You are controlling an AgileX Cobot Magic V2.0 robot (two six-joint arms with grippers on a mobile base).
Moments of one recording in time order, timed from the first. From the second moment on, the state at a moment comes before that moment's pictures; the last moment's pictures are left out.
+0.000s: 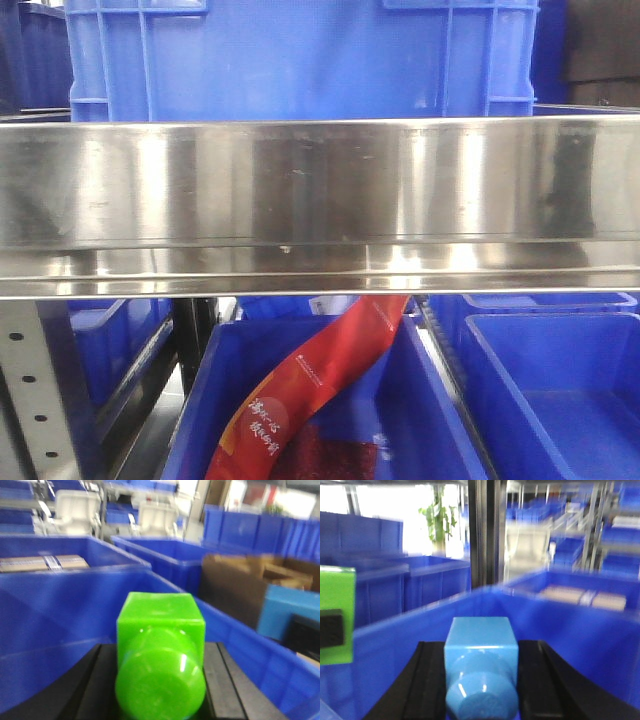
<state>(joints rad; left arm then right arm) -0.54 1.33 -1.25 -0.14 0.12 0.03 0.57 1.30 -1.16 0.11 -0.01 -0.05</state>
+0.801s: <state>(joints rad) -0.54 1.40 -1.35 -0.09 0.27 0.03 0.56 1.43 -1.33 0.11 0.29 -0.05</state>
